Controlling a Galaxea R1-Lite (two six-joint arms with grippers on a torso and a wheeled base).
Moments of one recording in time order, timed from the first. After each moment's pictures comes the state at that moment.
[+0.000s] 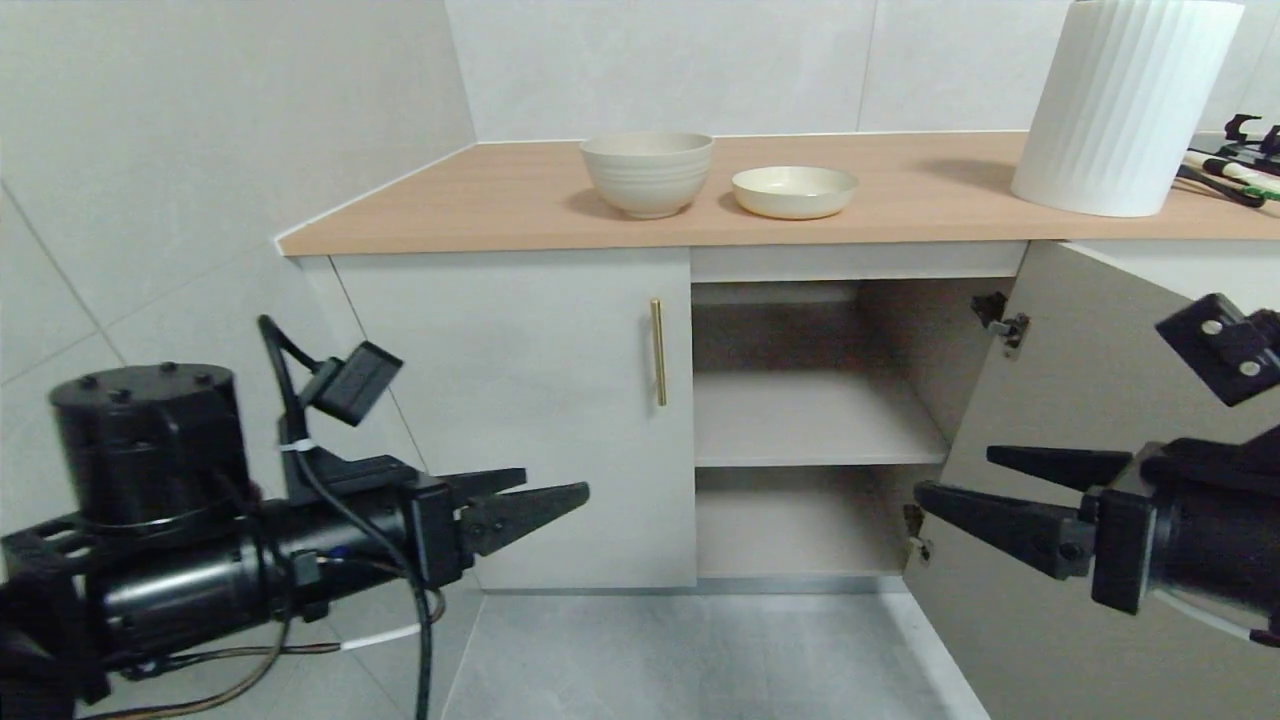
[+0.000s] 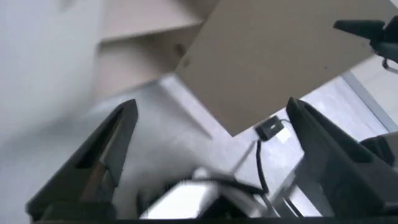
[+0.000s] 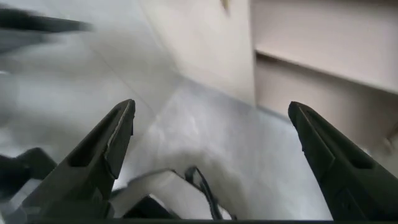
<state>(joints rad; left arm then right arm) -0.38 1.46 -0.52 -0.64 -0.49 -0.36 0.60 1.24 -0.65 -0.31 0.08 0.19</state>
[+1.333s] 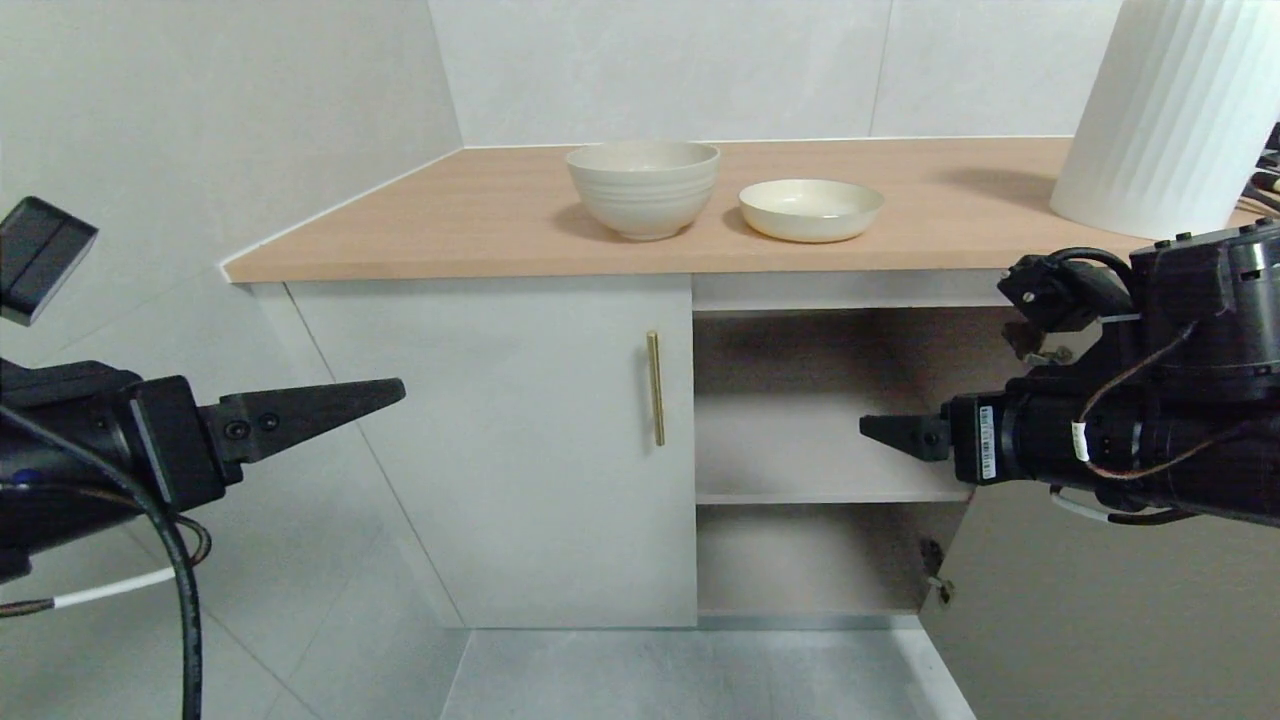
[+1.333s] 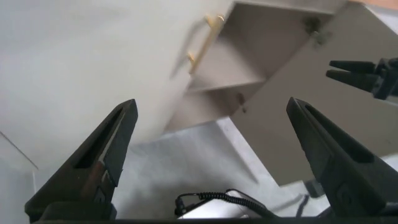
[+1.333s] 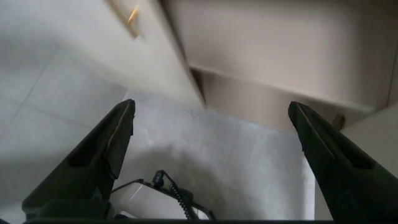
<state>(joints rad) -0.20 1.16 -0.79 -0.11 -0.35 -0.29 0.56 1.49 -0.93 -0.12 -0.10 0.21</state>
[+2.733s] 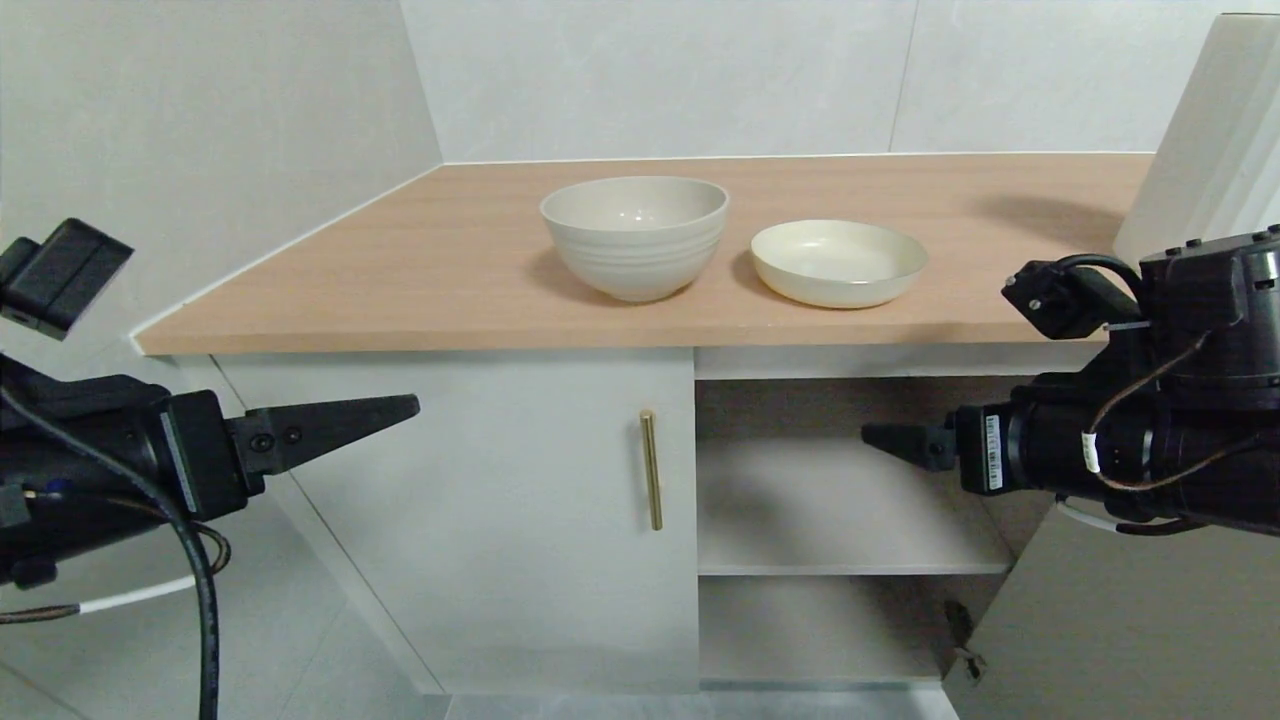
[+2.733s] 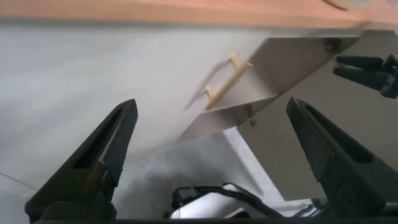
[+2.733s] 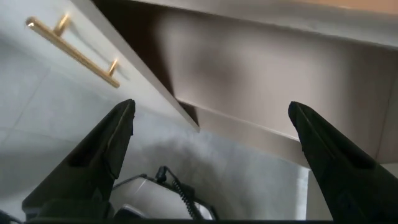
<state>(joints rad) -0.20 1.19 -0.78 -0.11 -0.35 -0.29 0.56 1.48 -0.92 -0.13 -0.09 0.21</state>
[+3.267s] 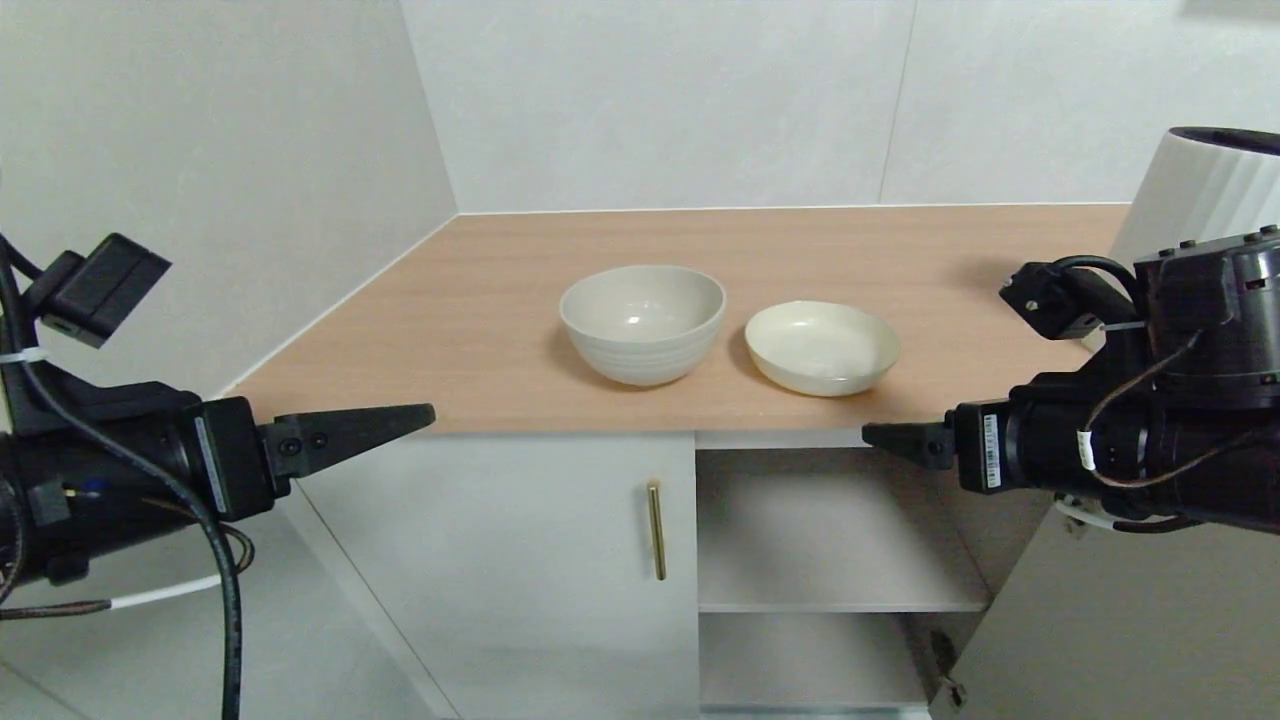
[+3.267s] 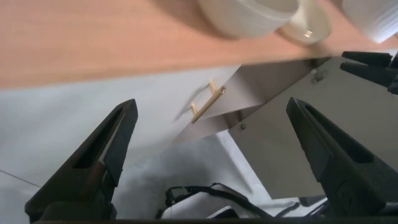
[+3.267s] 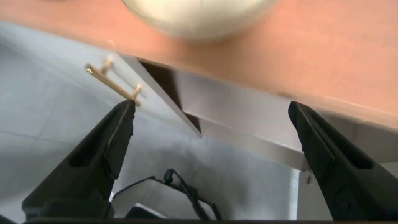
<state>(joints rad) -0.20 1.21 -0.77 -0.11 -0.35 -0.30 0.55 1.48 -0.92 -0.13 -0.09 0.21</state>
